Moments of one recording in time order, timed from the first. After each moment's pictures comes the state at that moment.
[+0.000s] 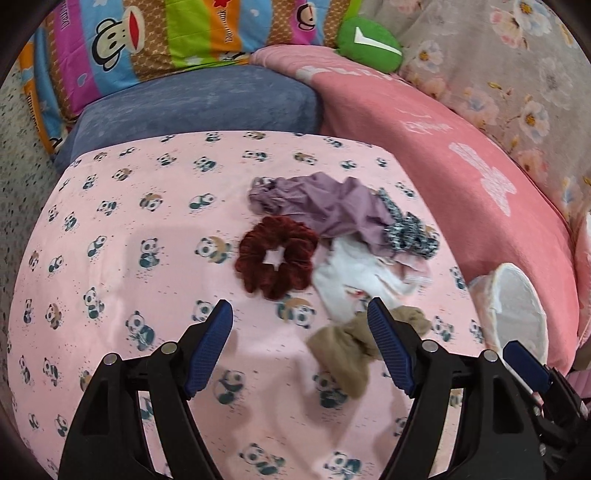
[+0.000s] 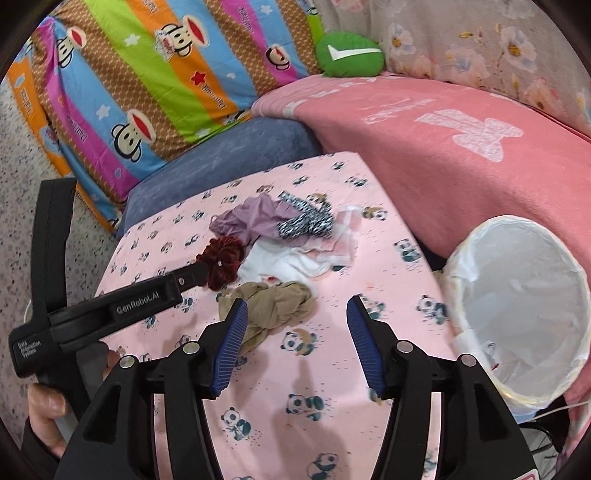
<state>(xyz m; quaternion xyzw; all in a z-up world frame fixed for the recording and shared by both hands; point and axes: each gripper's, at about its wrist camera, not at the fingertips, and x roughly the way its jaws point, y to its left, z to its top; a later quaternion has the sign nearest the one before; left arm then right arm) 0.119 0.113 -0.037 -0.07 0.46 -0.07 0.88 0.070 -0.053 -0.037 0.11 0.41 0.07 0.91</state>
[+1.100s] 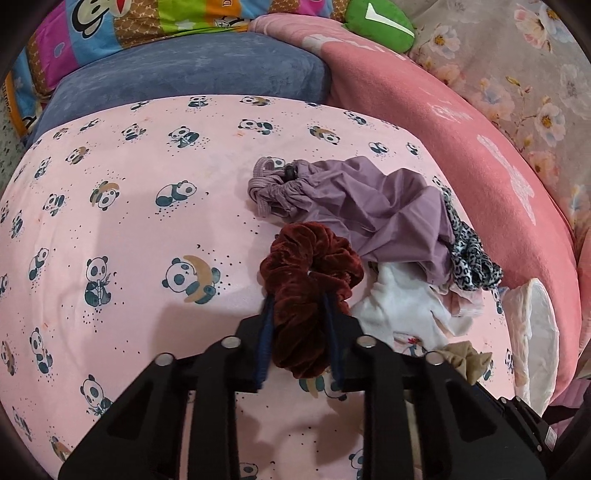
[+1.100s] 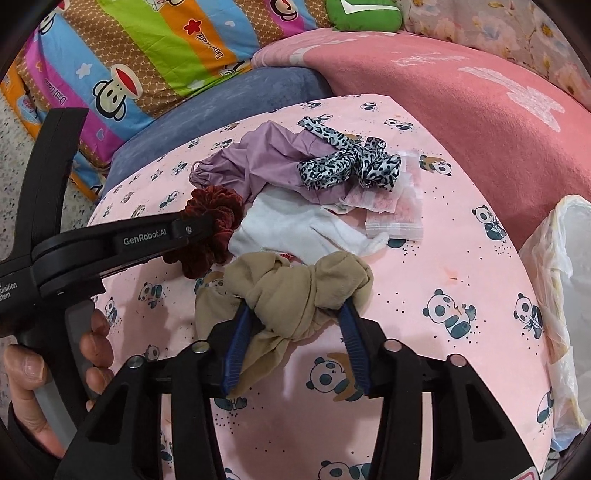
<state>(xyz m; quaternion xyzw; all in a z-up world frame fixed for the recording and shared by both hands) 0.180 0.127 -0.088 -0.09 0.50 -0.10 0.86 0.136 -0.012 -0.107 0.10 0.46 0.07 0.88</state>
